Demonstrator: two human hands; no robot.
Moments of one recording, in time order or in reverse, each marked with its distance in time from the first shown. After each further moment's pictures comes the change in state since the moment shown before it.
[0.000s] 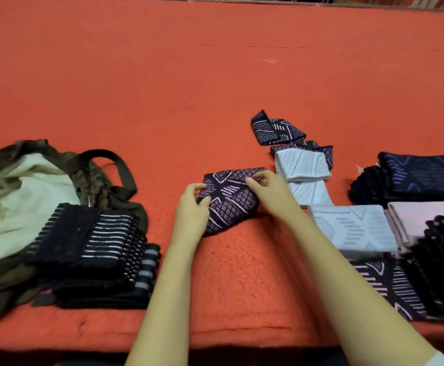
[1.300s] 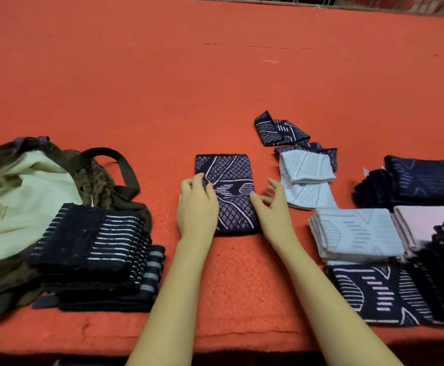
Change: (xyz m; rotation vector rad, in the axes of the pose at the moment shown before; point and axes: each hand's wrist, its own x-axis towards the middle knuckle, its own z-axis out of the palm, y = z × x) left_hand 0.000 0.017 0.001 0.346 0.169 0.062; right_hand -0.030 0.014 0.034 0.384 0.174 0.043
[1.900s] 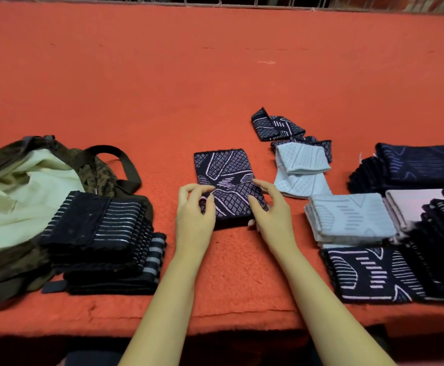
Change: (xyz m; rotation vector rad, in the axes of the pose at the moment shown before) left_hand -0.042 -0.024 -0.006 -0.365 0.070 0.240; right_hand -0.037 0.001 -0.008 0.106 0.020 -0.169
